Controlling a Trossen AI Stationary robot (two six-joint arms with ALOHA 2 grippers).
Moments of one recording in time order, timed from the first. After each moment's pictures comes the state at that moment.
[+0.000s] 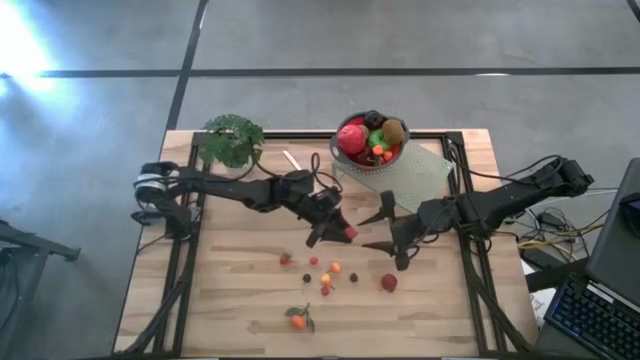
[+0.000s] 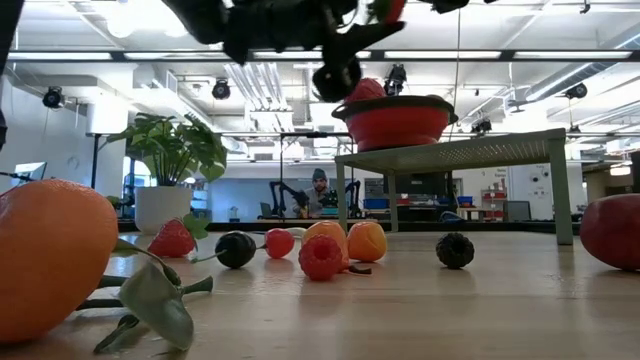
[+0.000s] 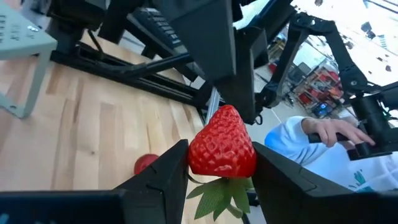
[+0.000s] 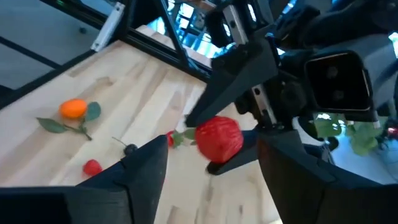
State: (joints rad) left arm 0.05 1.69 1.12 0.41 0.57 -0.50; right arm 0.30 1.12 0.78 0.03 0.19 -0.32
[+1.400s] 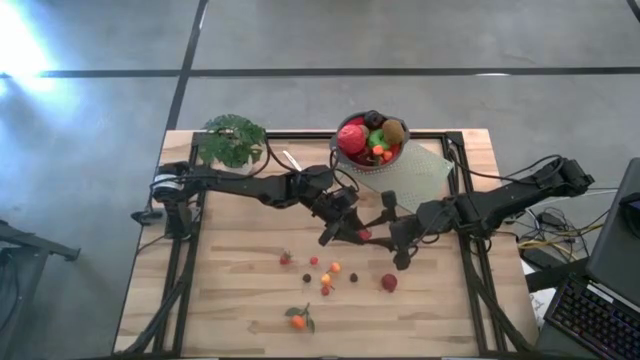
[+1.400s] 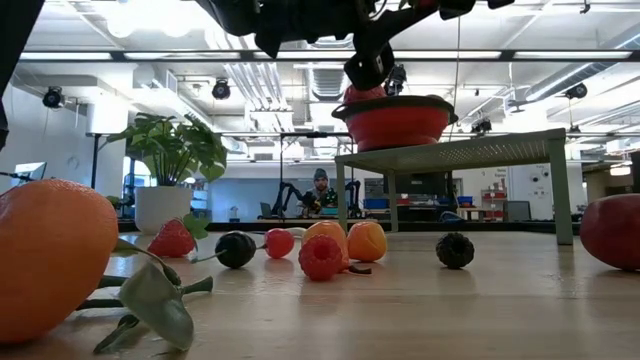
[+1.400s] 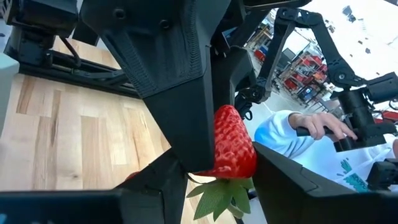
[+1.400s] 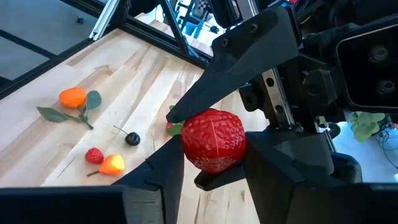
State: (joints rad) left arm 0.06 1.81 1.34 0.30 0.66 -0.45; right arm 0.30 1.11 0.78 -0.02 0.21 -0.29
